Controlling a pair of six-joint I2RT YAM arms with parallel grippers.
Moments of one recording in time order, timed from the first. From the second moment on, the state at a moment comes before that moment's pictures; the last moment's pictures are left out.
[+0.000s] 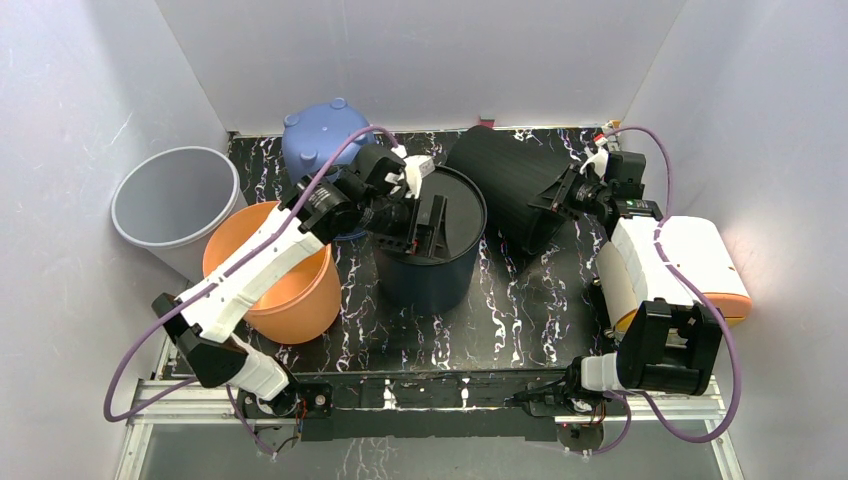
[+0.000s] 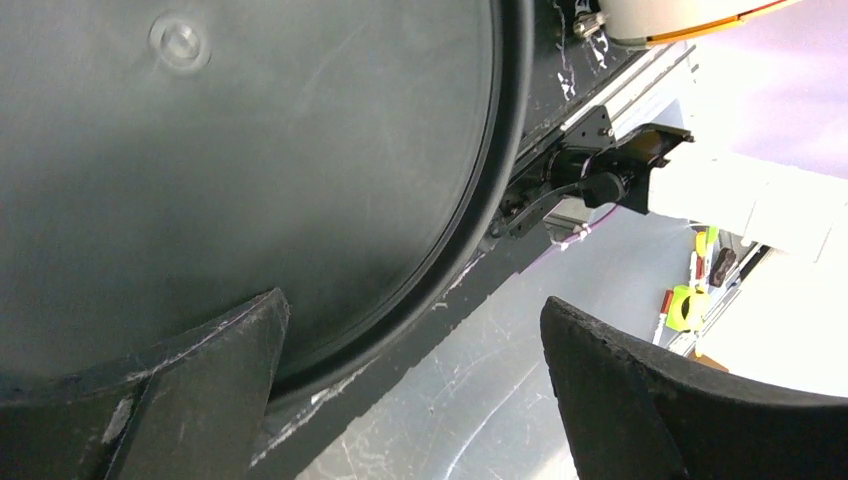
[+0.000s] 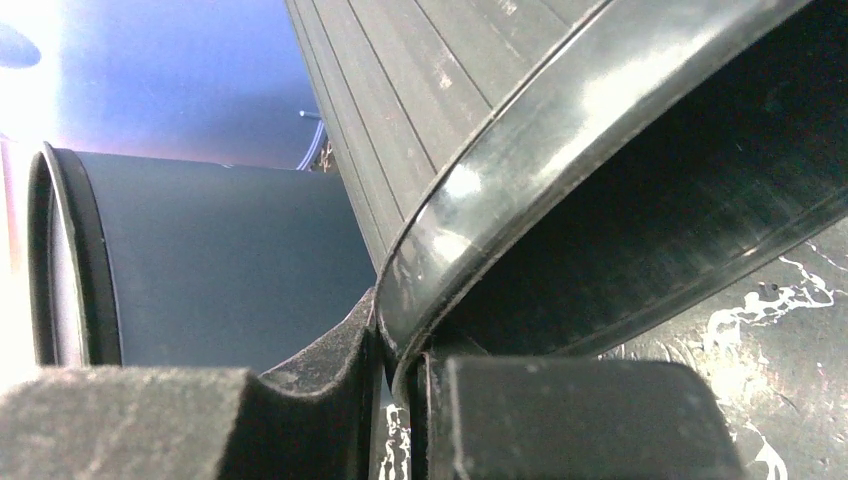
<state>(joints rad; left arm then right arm) -0.82 1.50 1.71 -1.07 0.28 -0.49 -0.13 1.36 1.06 -0.38 -0.67 0.45</state>
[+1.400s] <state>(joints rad) -0.82 1.64 2.02 -0.92 0.22 -0.48 -0.12 1.38 1.11 -0.28 -0.55 0.63</state>
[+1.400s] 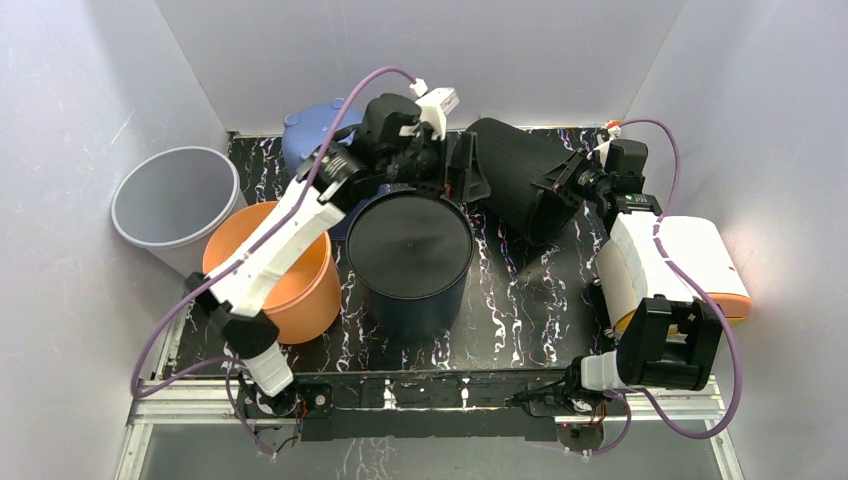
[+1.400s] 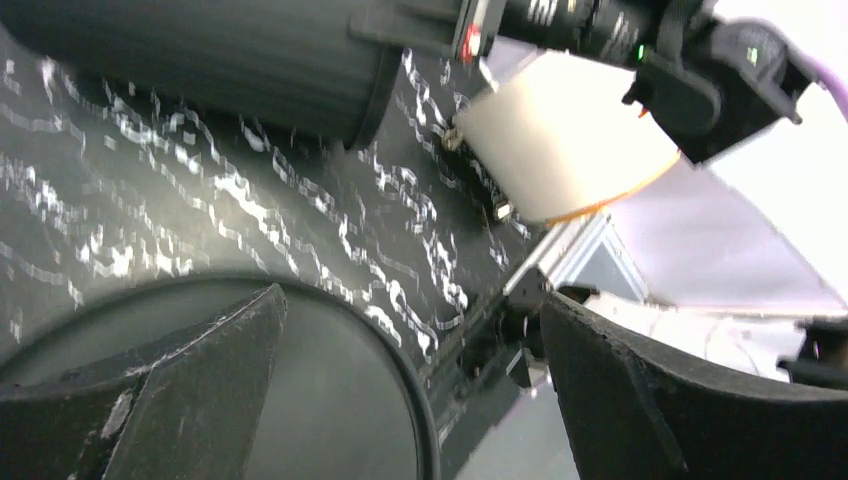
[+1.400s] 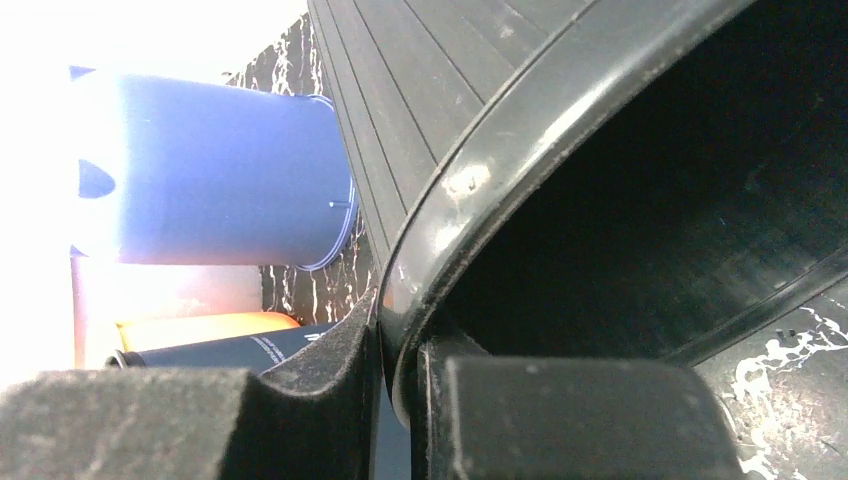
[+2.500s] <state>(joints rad) -0.50 2.24 2.38 -0.59 0.36 -0.54 -0.13 1.37 1.07 -0.22 -0.64 0.62</state>
